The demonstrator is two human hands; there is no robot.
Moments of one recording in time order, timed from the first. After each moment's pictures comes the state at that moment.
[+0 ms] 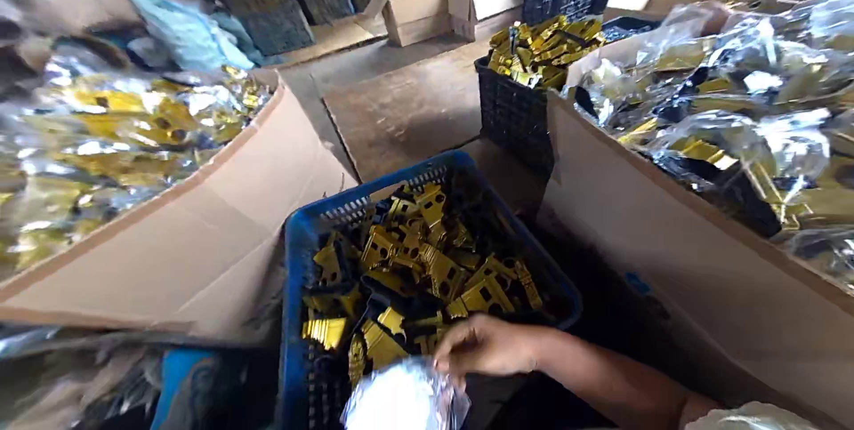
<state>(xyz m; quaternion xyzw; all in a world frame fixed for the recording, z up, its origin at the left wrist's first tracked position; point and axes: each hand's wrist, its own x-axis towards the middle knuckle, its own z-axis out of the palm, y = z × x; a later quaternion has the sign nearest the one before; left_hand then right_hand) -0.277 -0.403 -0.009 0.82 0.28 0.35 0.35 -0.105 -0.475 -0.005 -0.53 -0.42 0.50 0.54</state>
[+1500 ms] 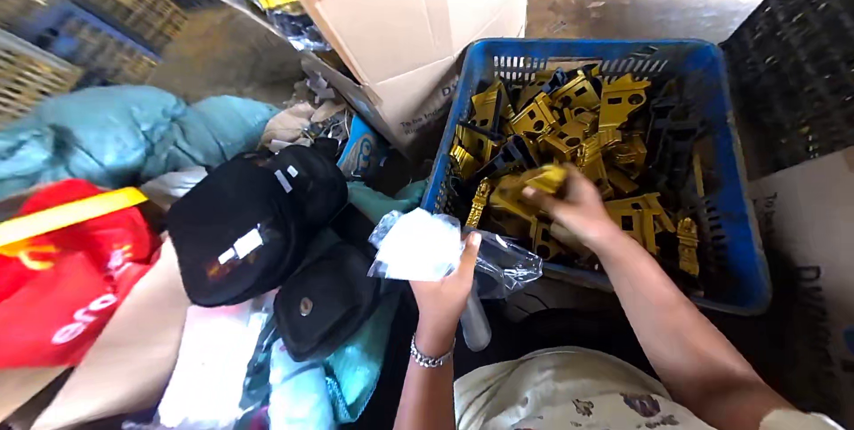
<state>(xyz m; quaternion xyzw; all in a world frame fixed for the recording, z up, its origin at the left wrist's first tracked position) -0.320 -0.360 -0.026 0.57 0.41 0.57 0.43 -0.108 -0.381 -0.046 -0.67 -0.37 0.35 0.53</state>
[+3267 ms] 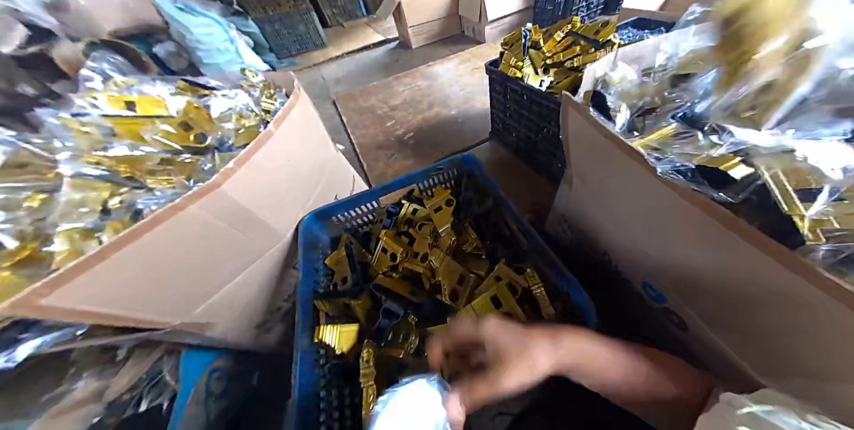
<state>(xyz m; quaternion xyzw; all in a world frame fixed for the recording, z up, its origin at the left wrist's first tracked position) -0.279 -0.394 -0.019 0.70 0.25 0.37 0.56 -0.089 -0.470 0.013 -0.52 -0.43 0.41 0.61</state>
